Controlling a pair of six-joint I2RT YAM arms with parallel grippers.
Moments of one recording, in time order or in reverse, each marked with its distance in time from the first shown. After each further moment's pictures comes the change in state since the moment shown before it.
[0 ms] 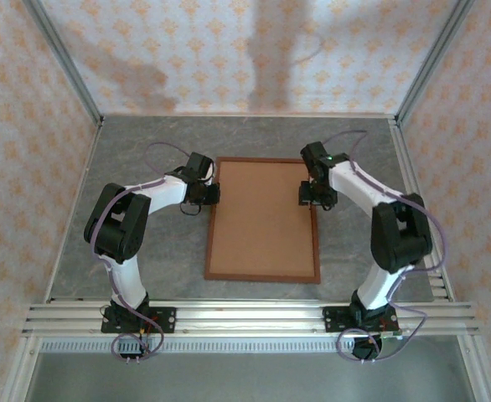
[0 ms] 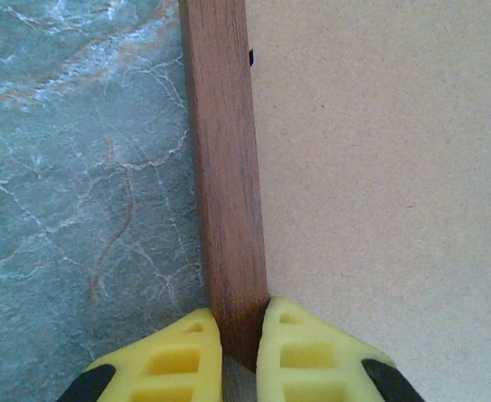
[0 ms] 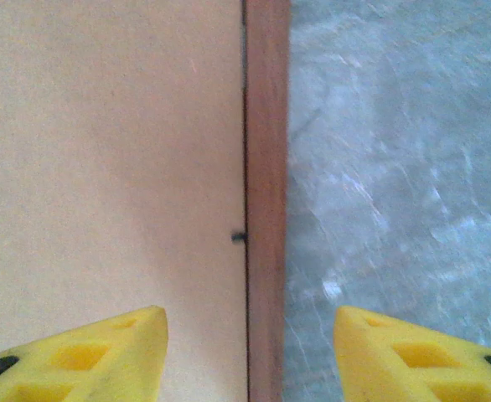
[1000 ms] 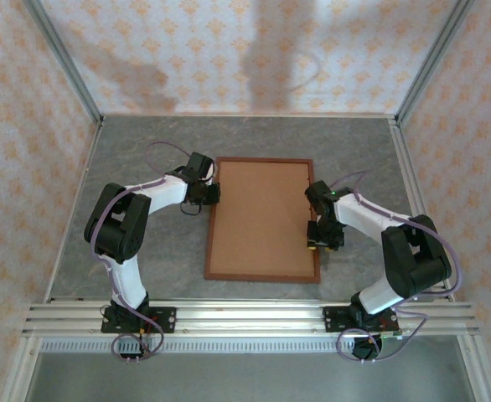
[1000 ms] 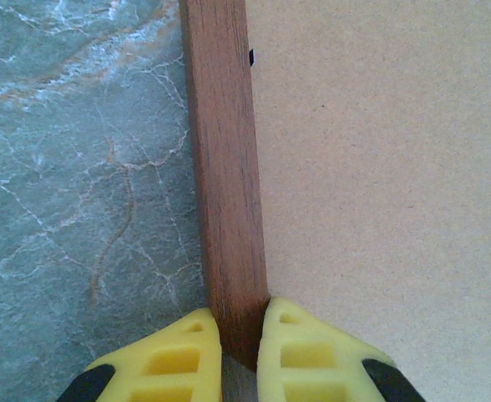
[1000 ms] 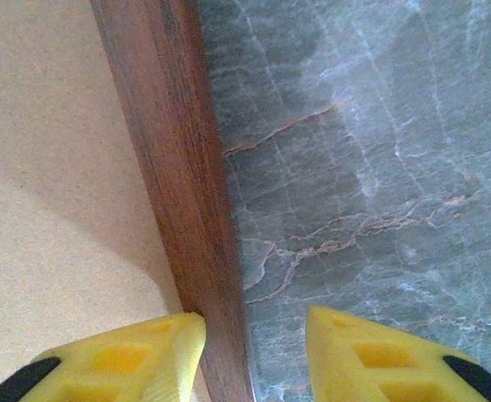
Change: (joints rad) left arm -0.001 0.000 0.005 -0.007 -0.011 0.000; right arm 0.053 -0.159 -0.376 -0.014 -0.126 0.167
